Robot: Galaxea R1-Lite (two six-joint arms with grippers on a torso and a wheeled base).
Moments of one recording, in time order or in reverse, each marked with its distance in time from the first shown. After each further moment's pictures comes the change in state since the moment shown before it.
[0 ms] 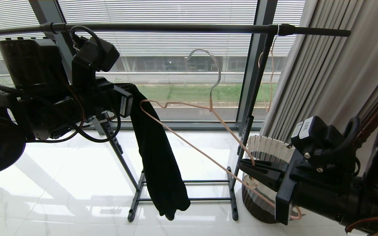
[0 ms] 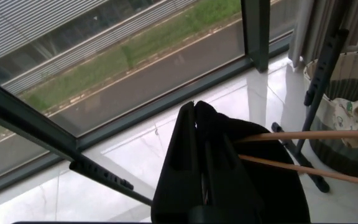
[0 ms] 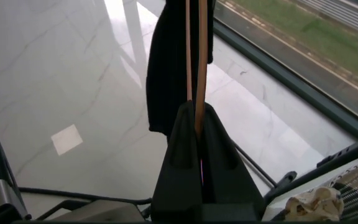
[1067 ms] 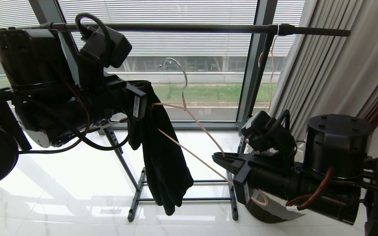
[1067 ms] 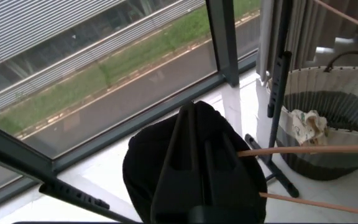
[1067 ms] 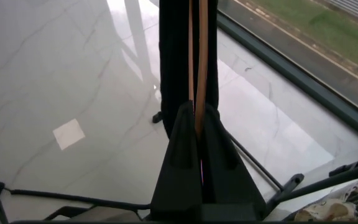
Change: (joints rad) left arm -0.159 -0.044 0.007 0.001 0.044 -0.025; right arm 0.004 0.206 -0.170 0.001 0.001 0.010
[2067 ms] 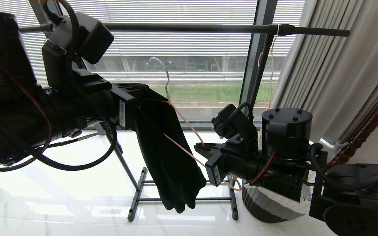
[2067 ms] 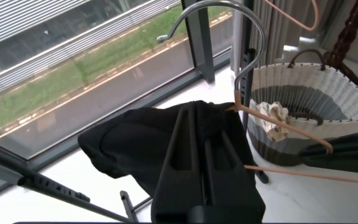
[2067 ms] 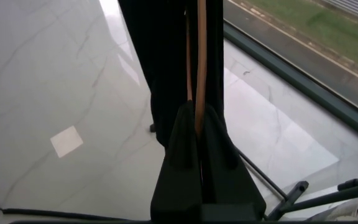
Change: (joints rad) left arm -0.082 -0.138 0.024 0.153 0.003 -0.056; right arm -0.007 0.171 -0.184 -0.001 -0.021 0.017
